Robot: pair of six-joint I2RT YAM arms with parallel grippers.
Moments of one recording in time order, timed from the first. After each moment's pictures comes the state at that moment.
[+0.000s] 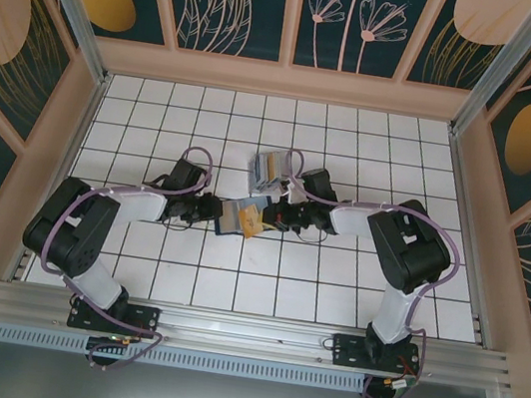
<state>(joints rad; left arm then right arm) -0.40 1.62 0.69 -0.06 0.31 -0.65 0.57 1.86 0.88 0.12 -0.79 0.74</state>
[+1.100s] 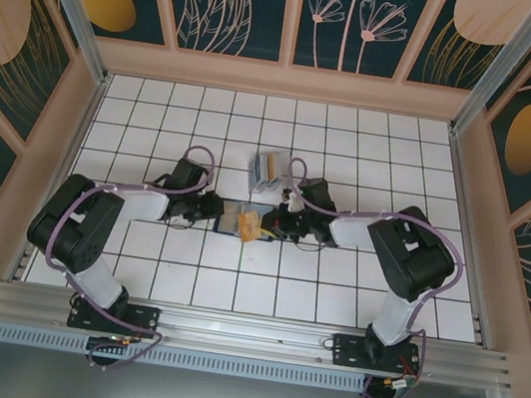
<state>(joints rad) -0.40 1.64 0.69 -0.01 0.32 -0.66 0.62 1.81 0.78 0.23 -0.71 0.93</state>
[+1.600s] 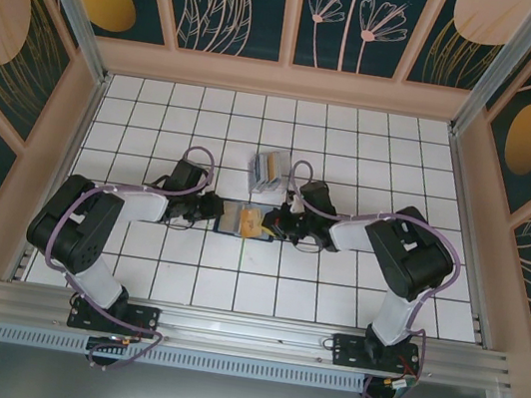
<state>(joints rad) -0.40 1.64 0.67 0.02 0.32 -0.66 0.62 1.82 0.72 0.35 -0.62 1.07</state>
